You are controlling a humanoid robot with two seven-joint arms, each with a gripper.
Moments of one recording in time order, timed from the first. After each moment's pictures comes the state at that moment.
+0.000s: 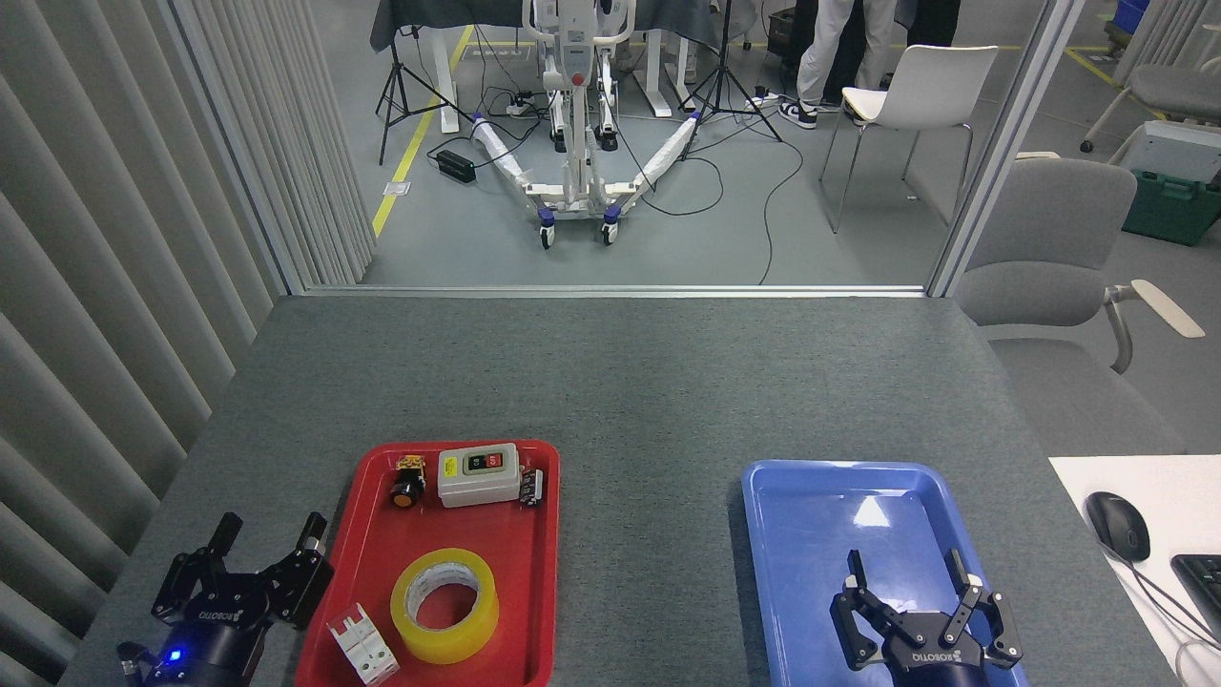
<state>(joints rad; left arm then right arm) 0.04 0.26 0.10 -1.49 -1.11 -0.25 0.17 0.18 -0.11 0.05 -1.64 1.44 0.09 -0.13</state>
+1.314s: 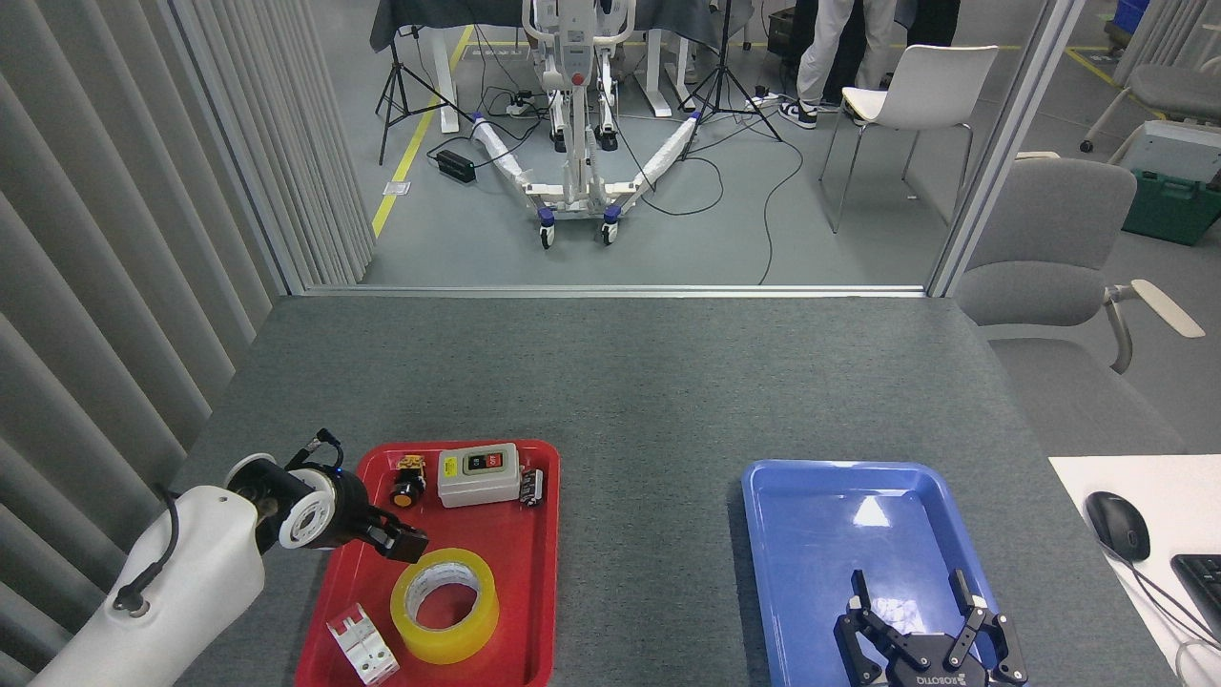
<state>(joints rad) -0.63 0.50 -0.64 -1.25 -0.92 -0.18 -1.03 0.22 -0.11 0.05 -1.63 1.44 0.09 -0.18</state>
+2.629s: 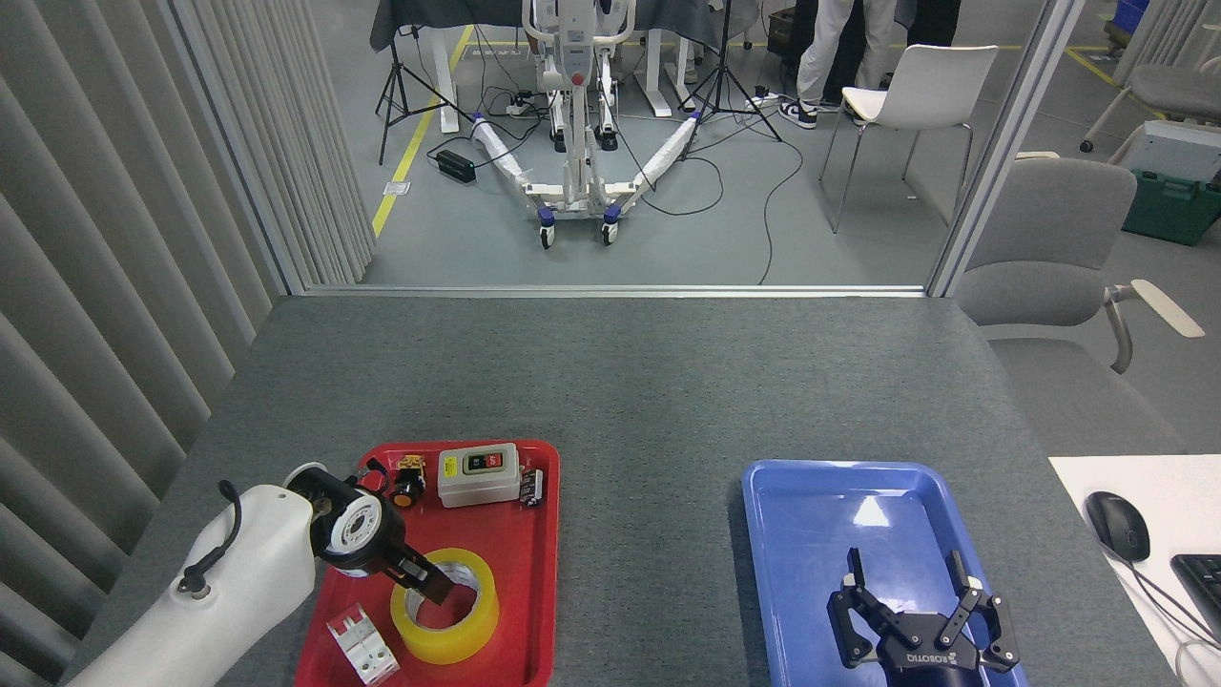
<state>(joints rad) -0.70 0.42 -0.77 -1.10 -0.82 -0.16 -1.17 0.18 -0.09 0.06 -1.63 1.47 0.14 -0.18</state>
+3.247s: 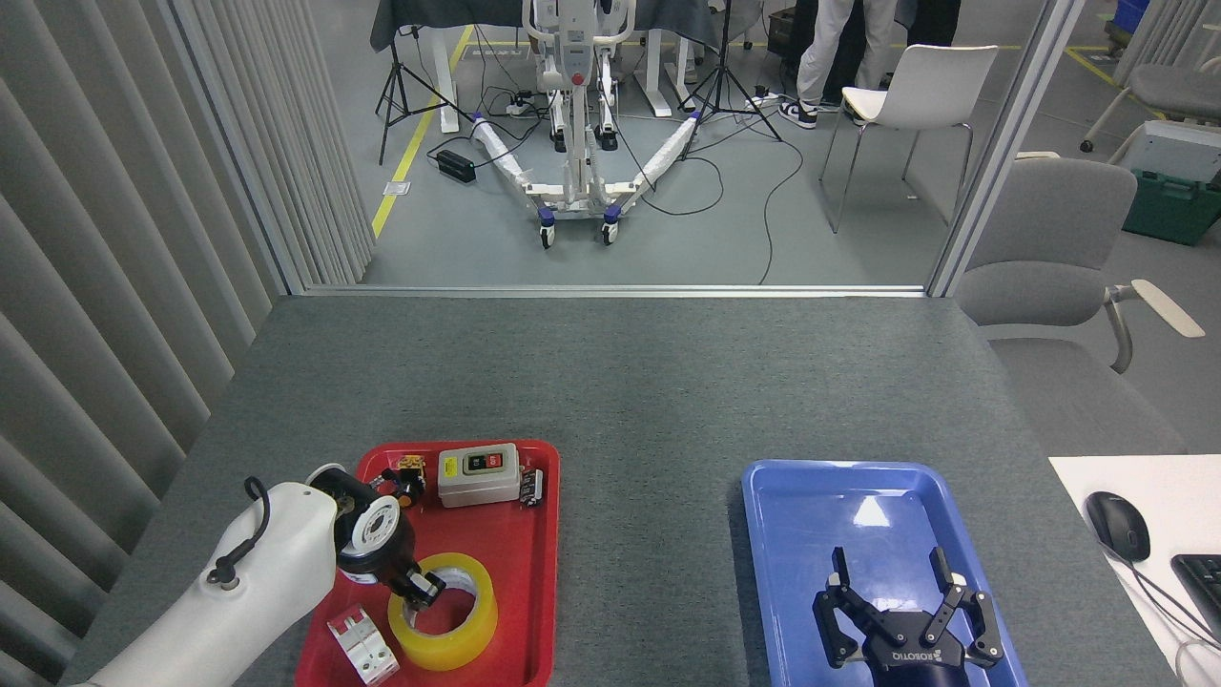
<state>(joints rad) -0.72 0.37 -0.80 -1.02 -0.83 -0.17 -1.26 0.17 -0.09 0.09 -1.63 1.47 0.15 -0.17</state>
